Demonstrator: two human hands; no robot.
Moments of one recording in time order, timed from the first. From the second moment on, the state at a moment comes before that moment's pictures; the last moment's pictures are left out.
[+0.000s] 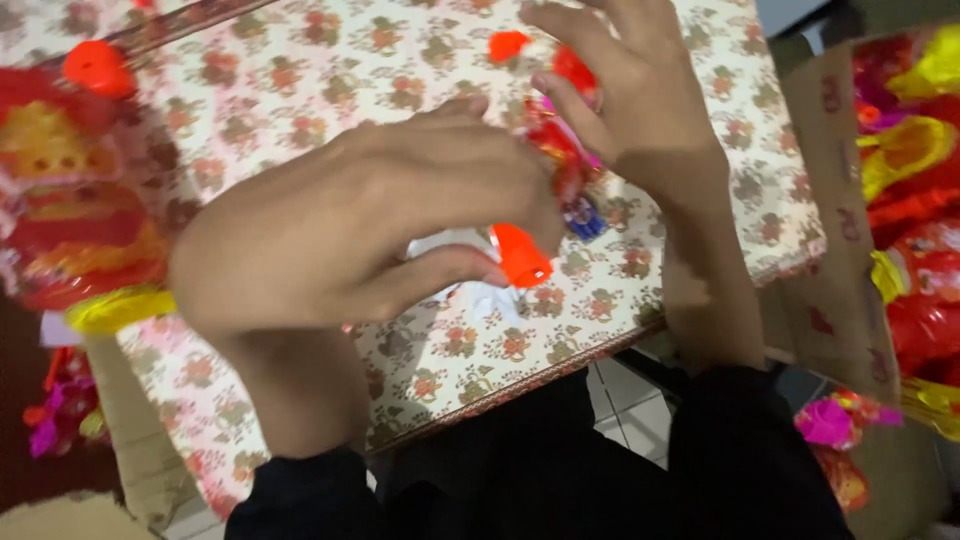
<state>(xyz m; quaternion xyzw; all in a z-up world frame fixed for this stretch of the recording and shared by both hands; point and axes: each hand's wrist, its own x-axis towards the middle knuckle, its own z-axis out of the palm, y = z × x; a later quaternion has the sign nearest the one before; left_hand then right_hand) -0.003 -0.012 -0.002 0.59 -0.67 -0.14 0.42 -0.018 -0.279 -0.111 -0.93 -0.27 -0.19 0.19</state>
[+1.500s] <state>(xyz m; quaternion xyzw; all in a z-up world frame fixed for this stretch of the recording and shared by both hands) -0.001 0.019 0.005 0.63 -0.61 0.05 0.48 -0.067 -0.259 0.046 -0.78 -0.57 -0.21 0.16</state>
